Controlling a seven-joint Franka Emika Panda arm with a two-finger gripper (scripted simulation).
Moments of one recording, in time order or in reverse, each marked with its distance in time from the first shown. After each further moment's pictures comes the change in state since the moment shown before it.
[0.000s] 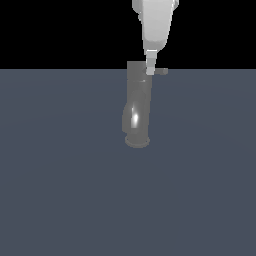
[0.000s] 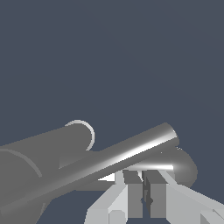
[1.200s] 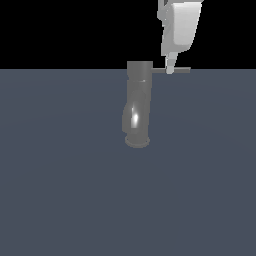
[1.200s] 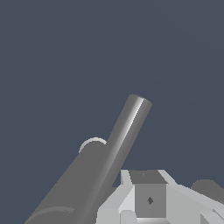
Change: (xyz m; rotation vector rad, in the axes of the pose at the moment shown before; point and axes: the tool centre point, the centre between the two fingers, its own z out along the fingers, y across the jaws) arm 0.053 -0.054 0.000 -0.003 -0.002 -0.003
